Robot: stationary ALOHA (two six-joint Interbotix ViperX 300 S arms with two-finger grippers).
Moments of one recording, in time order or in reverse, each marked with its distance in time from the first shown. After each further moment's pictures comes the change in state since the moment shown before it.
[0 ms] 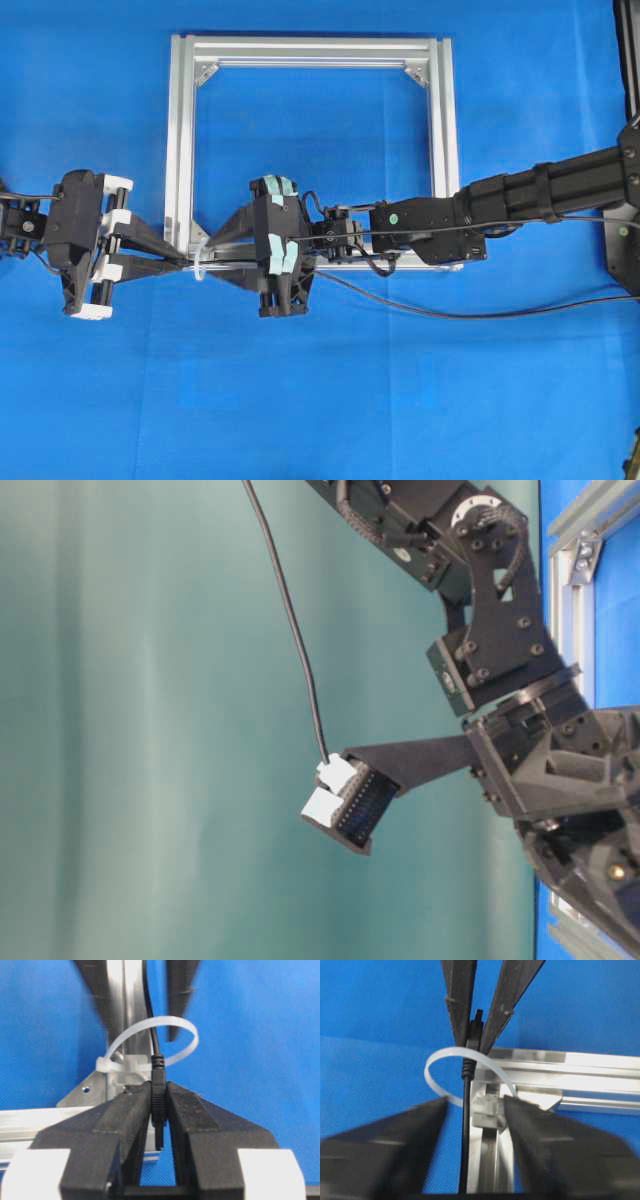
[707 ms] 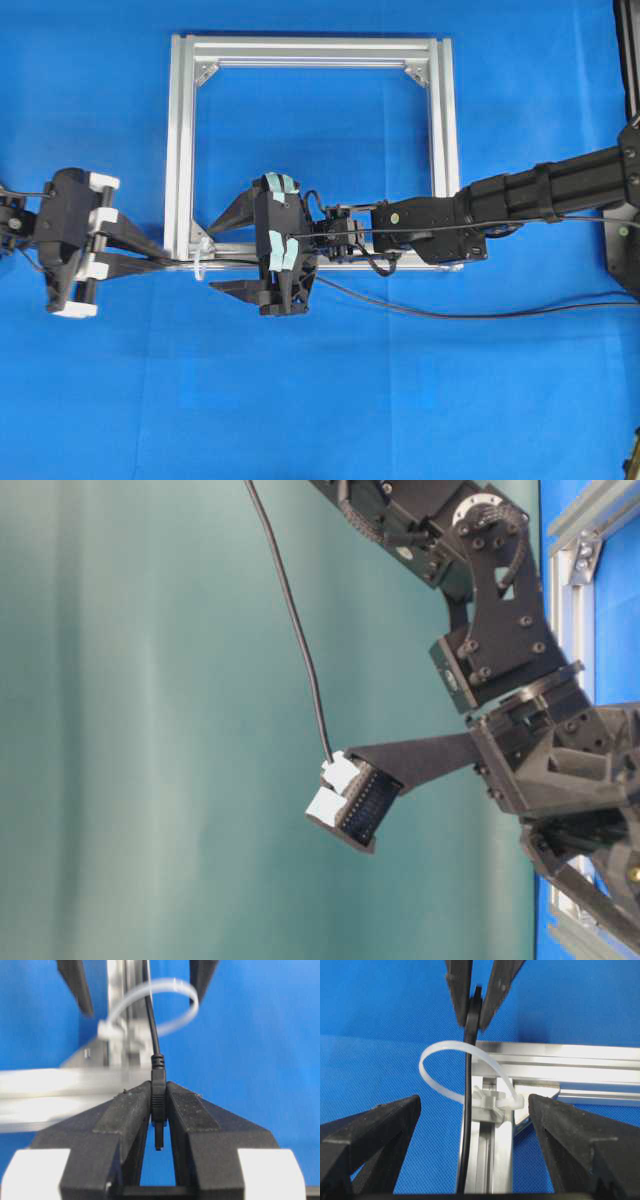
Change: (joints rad) left arm 0.000 -0.152 0.038 0.002 0.216 -0.006; right arm 0.000 0.000 0.005 0.018 0.006 0.002
